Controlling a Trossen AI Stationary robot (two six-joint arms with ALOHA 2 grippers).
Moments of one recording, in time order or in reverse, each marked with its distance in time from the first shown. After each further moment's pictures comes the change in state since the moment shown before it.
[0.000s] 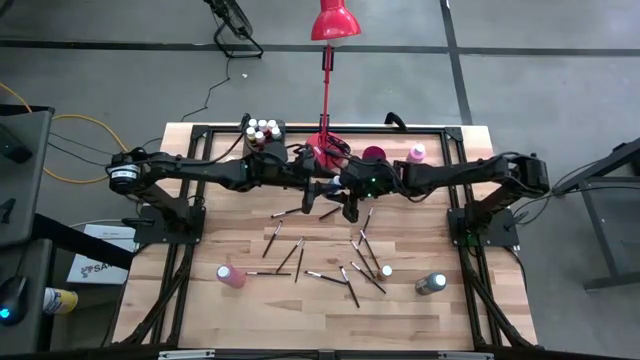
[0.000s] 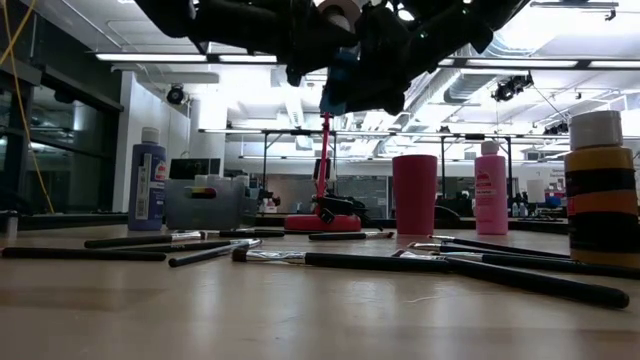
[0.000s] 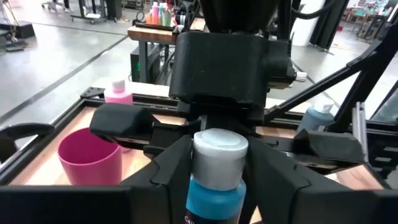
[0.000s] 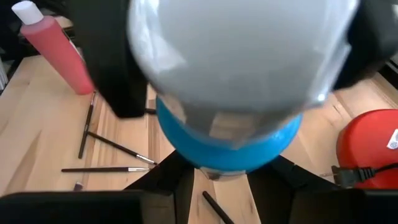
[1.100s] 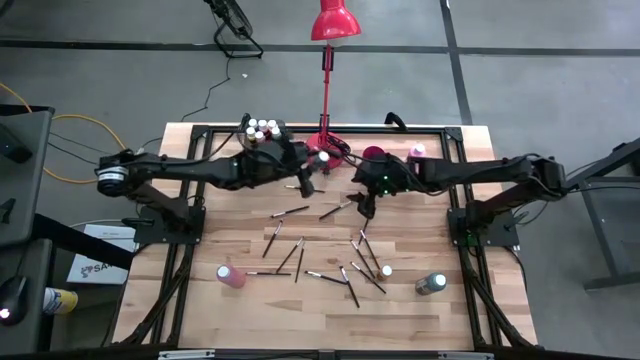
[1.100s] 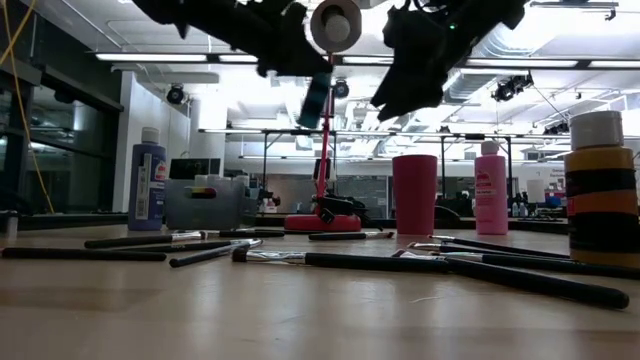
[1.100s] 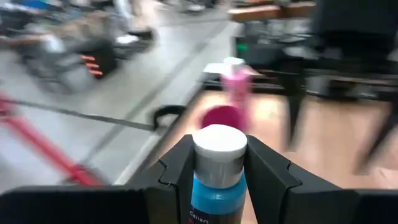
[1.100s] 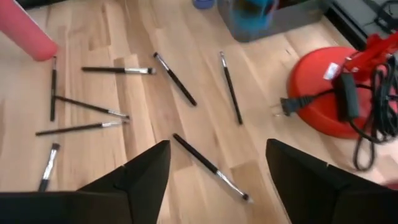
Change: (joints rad) left arm 0.001 -0.105 -0.013 -0.165 -0.465 0.212; right arm -0.001 -0.156 0.001 -0.350 0.110 0.057
